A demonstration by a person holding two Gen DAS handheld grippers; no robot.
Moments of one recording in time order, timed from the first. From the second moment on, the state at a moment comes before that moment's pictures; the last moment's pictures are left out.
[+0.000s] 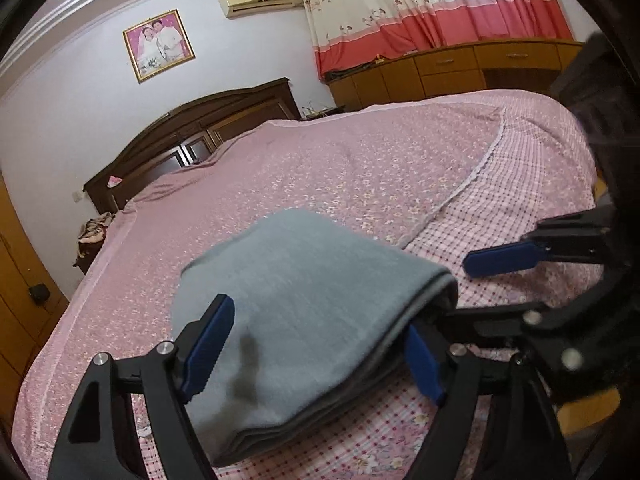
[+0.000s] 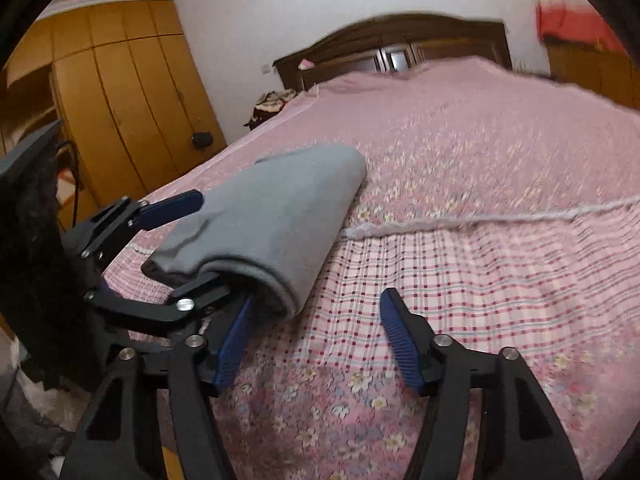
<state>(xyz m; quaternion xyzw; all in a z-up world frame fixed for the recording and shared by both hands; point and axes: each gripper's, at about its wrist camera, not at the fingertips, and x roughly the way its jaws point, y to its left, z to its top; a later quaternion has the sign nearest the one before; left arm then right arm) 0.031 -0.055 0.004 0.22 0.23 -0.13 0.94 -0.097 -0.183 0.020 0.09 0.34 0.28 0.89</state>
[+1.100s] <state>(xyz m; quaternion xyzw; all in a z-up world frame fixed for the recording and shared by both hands) 0.014 -0.053 -0.001 0.23 0.18 -0.07 0.95 -0.111 -0.201 0.016 0.18 0.36 0.32 0.86</state>
